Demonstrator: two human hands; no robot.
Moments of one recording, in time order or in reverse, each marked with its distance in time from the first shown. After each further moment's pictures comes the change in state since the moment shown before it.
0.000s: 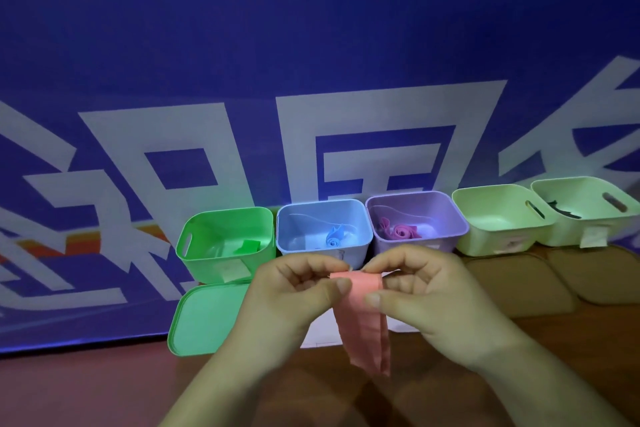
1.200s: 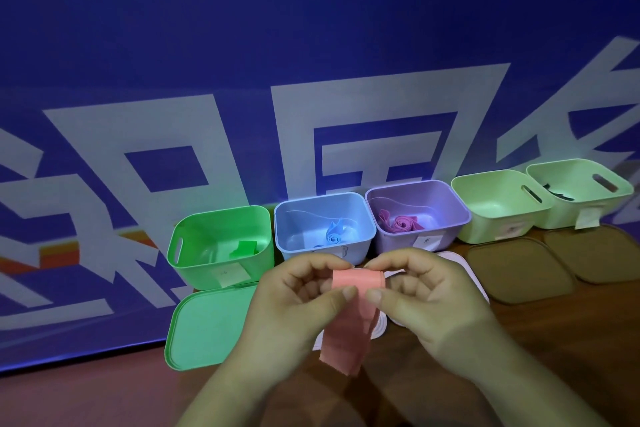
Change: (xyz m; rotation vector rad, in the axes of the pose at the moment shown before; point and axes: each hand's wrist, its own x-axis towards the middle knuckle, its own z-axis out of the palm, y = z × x) left_hand 0.018 -0.019 -0.028 -0.073 -0.081 0.027; right_hand 0.021 0.023 0.030 -0.025 0.185 0.016
